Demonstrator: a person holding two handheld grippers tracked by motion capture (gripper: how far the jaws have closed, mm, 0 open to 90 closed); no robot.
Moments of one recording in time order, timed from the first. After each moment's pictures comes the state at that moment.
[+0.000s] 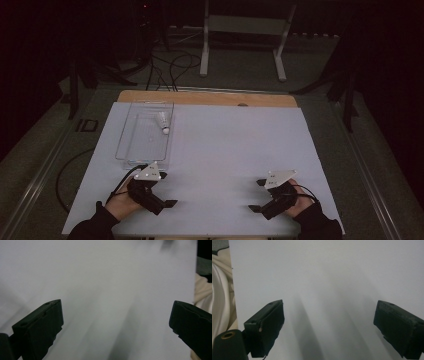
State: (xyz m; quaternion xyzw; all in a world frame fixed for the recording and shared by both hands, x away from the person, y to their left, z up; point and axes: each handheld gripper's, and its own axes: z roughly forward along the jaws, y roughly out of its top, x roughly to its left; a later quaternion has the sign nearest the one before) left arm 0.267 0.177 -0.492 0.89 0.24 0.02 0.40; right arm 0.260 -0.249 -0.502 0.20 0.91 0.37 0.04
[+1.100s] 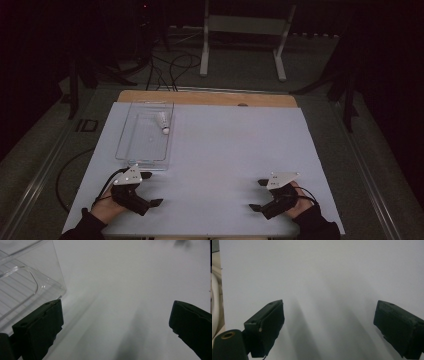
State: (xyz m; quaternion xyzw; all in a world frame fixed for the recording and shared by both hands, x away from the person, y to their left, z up) left arm 0.261 0.218 -0.509 0.86 0.26 0.05 0.43; right arm 0.261 -0.256 -0.514 0.22 0.90 0.38 0.06
